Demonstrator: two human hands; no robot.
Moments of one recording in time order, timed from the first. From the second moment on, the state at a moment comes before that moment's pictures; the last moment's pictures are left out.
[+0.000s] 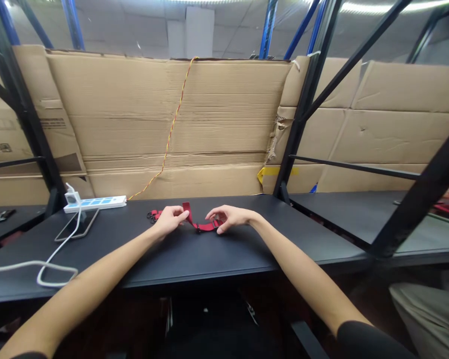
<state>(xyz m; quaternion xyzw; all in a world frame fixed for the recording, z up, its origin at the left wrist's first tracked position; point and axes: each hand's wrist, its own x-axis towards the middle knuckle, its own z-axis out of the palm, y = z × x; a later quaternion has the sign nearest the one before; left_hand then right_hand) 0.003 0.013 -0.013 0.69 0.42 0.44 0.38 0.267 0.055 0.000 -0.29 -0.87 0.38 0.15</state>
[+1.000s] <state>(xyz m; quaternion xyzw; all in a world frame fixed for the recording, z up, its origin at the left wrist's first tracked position) 0.012 -0.001 -0.009 0.73 0.40 0.38 0.40 0.236 0.037 -0.007 -0.28 -0.74 0.54 0.28</state>
